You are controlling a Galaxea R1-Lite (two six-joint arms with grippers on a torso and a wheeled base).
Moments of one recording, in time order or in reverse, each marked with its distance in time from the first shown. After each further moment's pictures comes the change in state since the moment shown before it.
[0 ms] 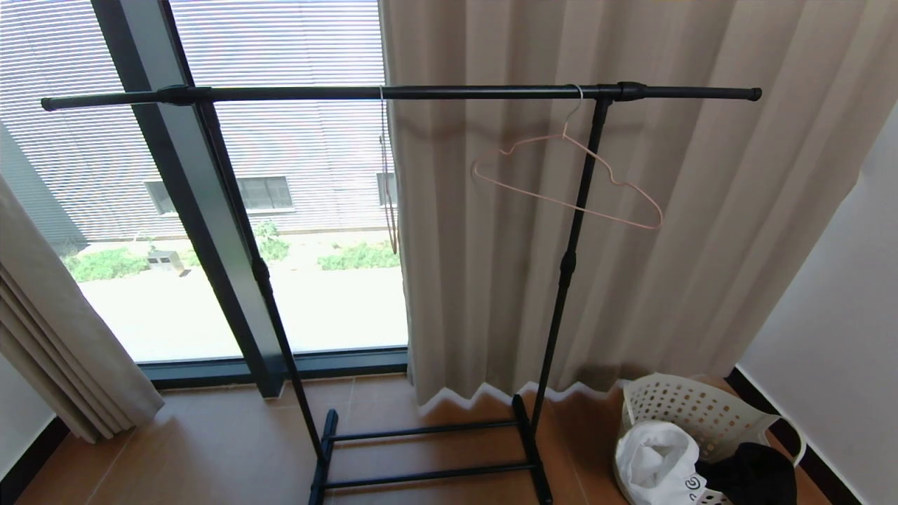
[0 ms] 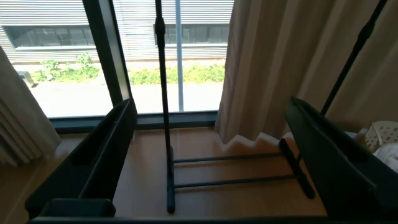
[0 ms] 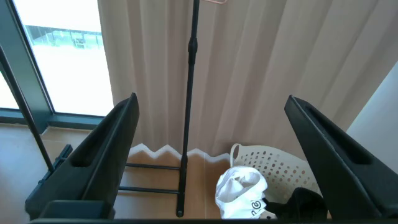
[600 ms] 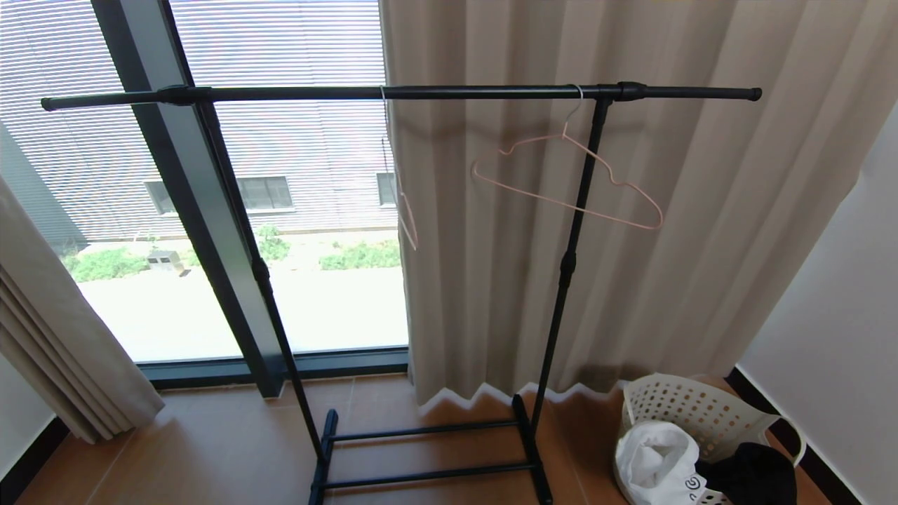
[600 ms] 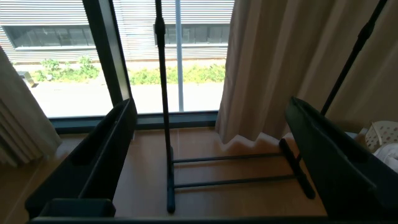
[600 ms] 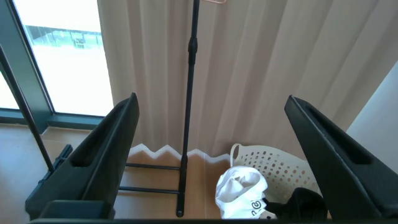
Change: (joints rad) left arm 0.000 0.000 0.000 0.000 0.000 0.000; right arm 0.000 0.000 0.000 0.000 0.000 0.000
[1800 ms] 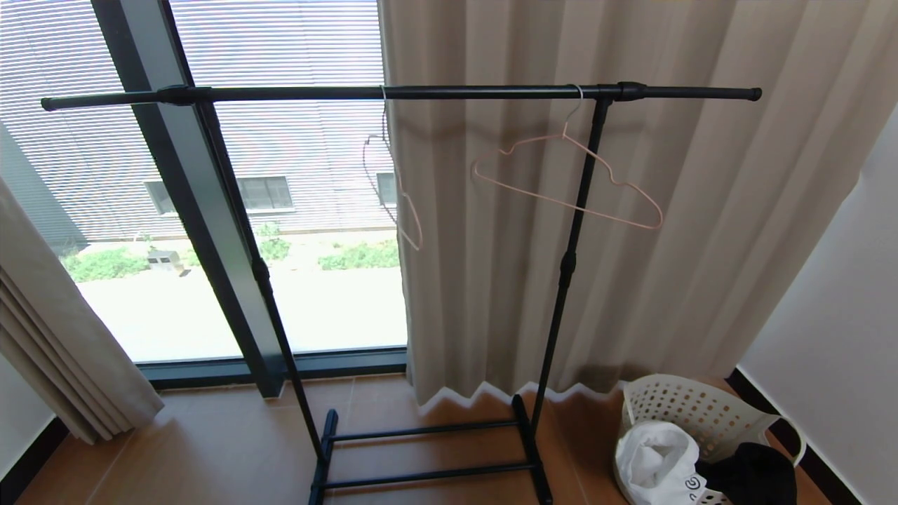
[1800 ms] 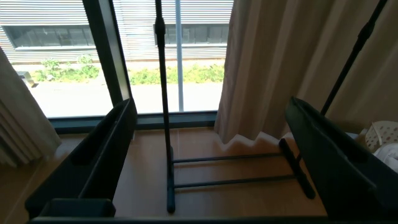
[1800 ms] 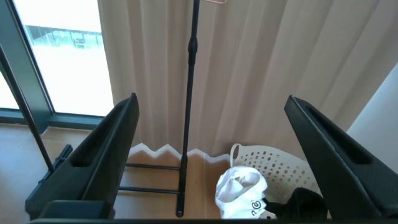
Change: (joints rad) left arm 0.000 0.000 0.000 0.000 0.000 0.000; right arm -0.001 0.000 0.000 0.000 0.000 0.000
